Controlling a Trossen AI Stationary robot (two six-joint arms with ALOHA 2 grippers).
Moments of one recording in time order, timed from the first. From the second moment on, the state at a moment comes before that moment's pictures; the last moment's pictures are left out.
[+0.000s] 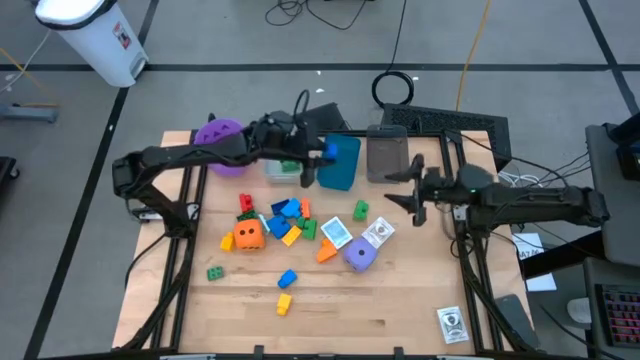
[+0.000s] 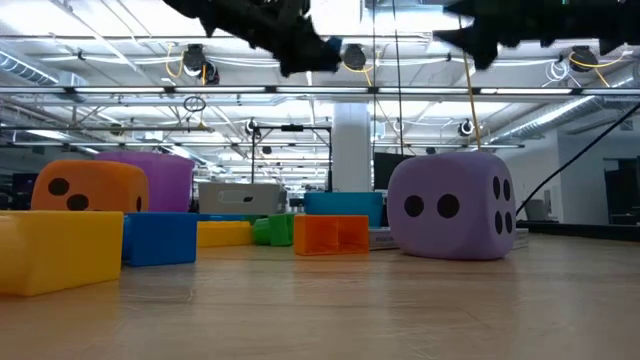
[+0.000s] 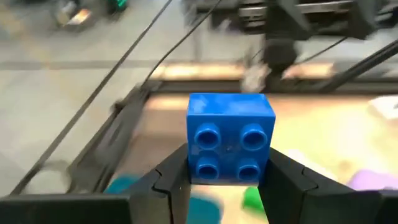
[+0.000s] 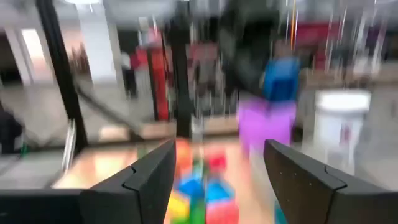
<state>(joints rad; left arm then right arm) 0.36 1.55 1.25 -0.07 0.23 0.18 -0.13 0.67 0.42 0.28 -0.05 0.08</state>
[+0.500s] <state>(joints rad) 0.54 1.54 1.25 -0.34 0.05 0.15 -0.06 0.95 0.09 0.64 0.05 0.17</state>
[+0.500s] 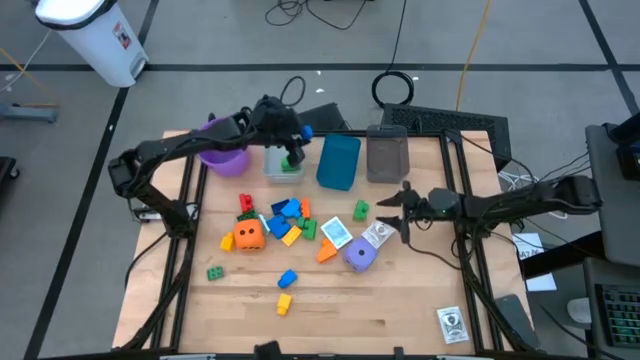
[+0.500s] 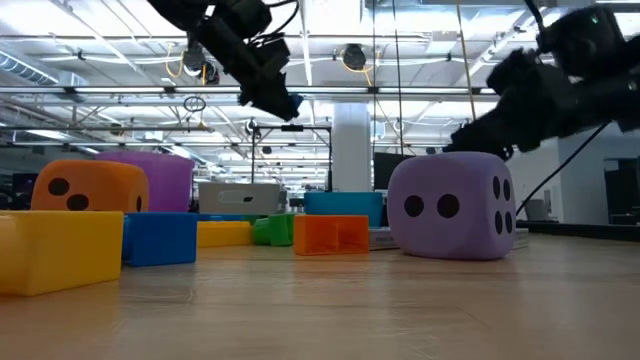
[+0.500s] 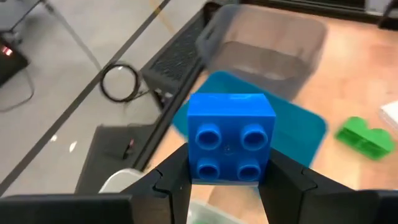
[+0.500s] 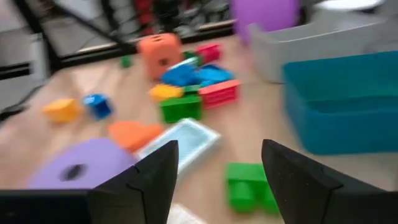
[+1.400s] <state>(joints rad) 0.63 1.55 1.25 -0.36 -0.01 0.10 -0.13 1.01 0.04 0.81 0.22 -0.07</state>
